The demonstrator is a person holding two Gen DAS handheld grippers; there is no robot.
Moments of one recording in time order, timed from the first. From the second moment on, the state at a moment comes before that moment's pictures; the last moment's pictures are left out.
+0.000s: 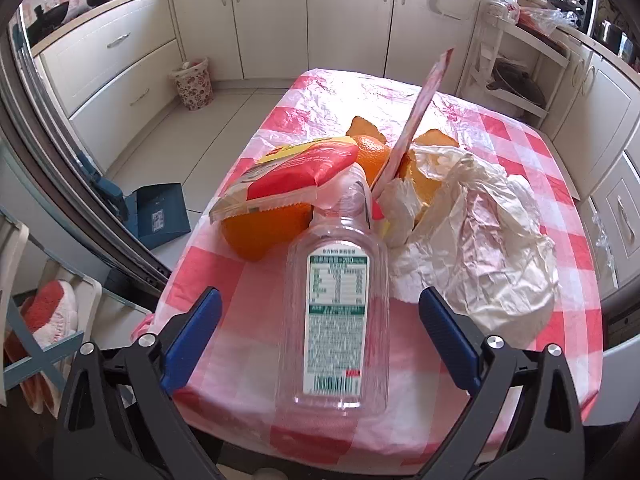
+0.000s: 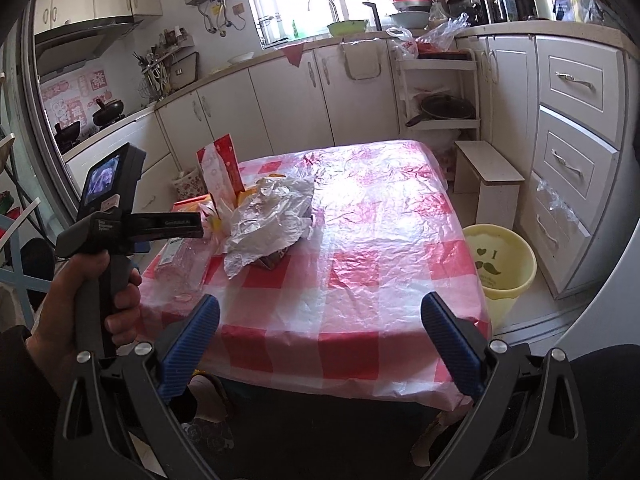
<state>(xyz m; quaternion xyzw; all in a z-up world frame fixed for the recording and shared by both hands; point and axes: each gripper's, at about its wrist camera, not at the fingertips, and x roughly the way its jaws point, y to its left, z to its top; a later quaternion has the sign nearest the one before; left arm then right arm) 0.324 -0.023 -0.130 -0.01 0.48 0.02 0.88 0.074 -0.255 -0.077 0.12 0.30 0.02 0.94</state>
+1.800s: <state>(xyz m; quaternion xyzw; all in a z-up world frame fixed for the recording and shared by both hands) 0.284 0.037 -0.110 -0.17 0.41 -0.16 0.88 0.279 -0.339 -0.016 0.33 0.28 0.18 0.88</state>
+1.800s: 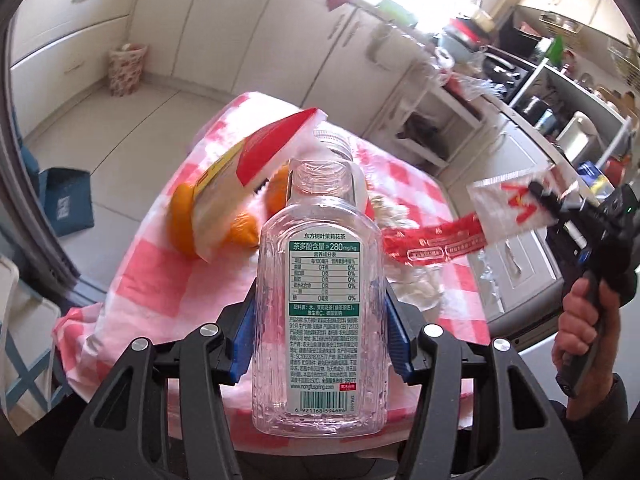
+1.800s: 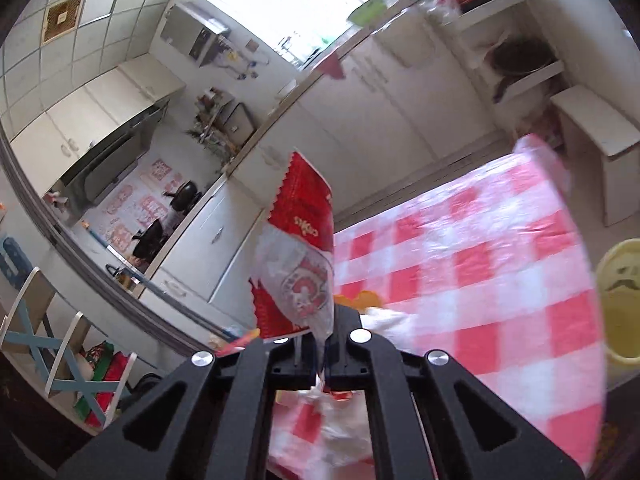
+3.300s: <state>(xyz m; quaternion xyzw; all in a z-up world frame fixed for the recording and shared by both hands) 0.367 -0.380 -0.179 -0.10 0.54 -0.33 0.77 0.265 -0.636 -0.124 0.41 0.31 -0.16 0.84</state>
